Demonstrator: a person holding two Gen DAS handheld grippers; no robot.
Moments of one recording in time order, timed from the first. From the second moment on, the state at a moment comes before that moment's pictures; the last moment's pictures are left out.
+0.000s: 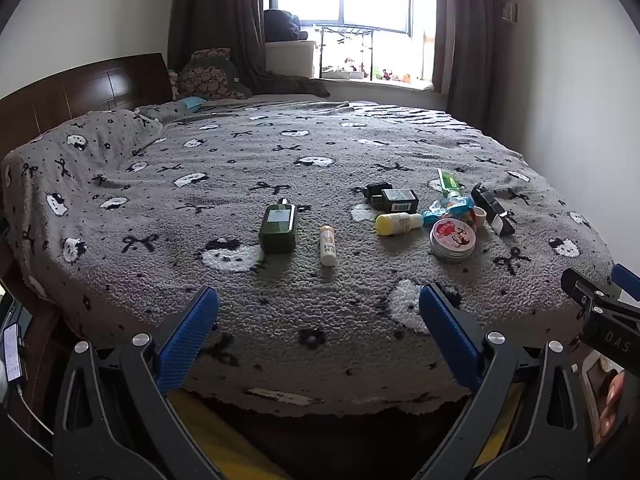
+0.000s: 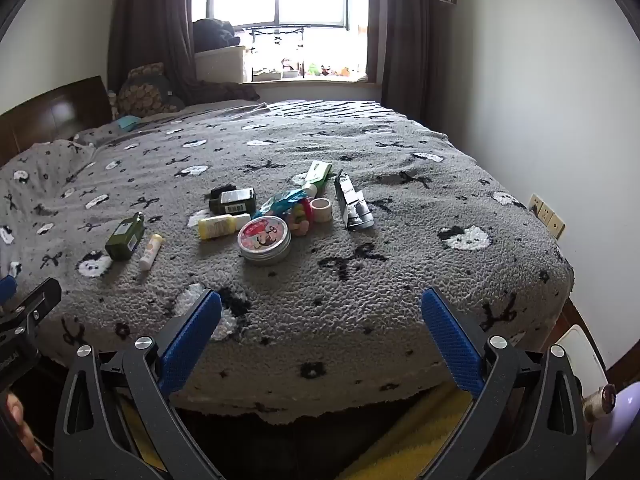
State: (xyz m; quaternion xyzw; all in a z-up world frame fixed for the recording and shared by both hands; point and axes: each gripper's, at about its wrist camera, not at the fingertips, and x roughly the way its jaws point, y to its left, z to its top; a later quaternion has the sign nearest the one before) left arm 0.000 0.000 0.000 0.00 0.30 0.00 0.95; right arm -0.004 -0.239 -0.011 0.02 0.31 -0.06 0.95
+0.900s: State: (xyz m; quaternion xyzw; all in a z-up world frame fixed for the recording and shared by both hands) left arm -0.002 0.003 0.001 0.00 0.30 0.00 0.95; right arm -0.007 -0.236 -0.008 0.01 0.30 -0.06 0.95
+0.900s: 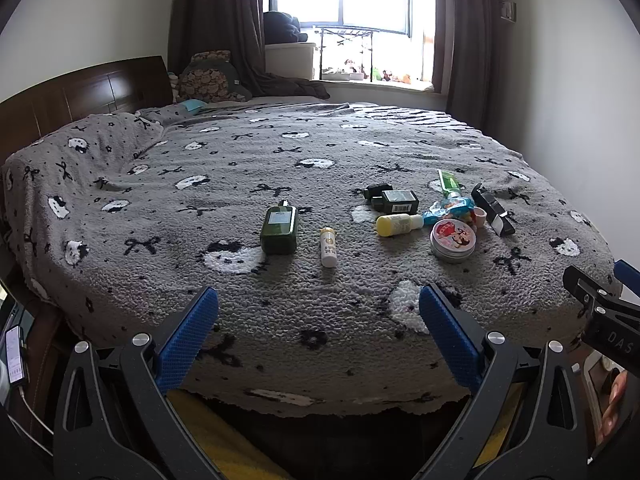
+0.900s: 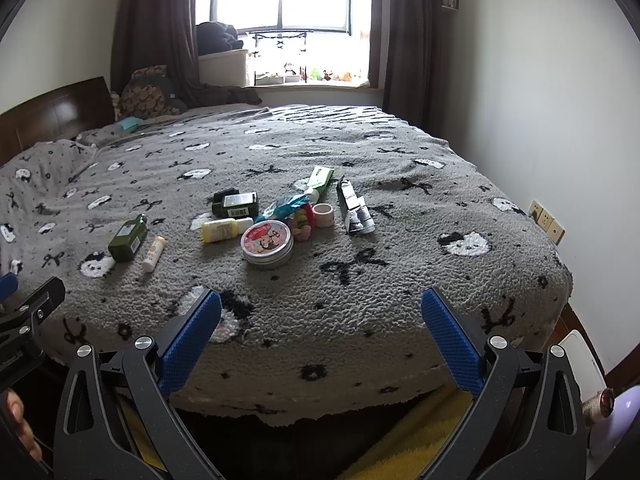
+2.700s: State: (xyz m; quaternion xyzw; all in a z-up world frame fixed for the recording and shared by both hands) left arm 0.000 -0.002 0.012 0.01 0.30 0.00 0.96; right arm -0.007 -0.230 -0.004 0.00 0.30 -0.05 0.95
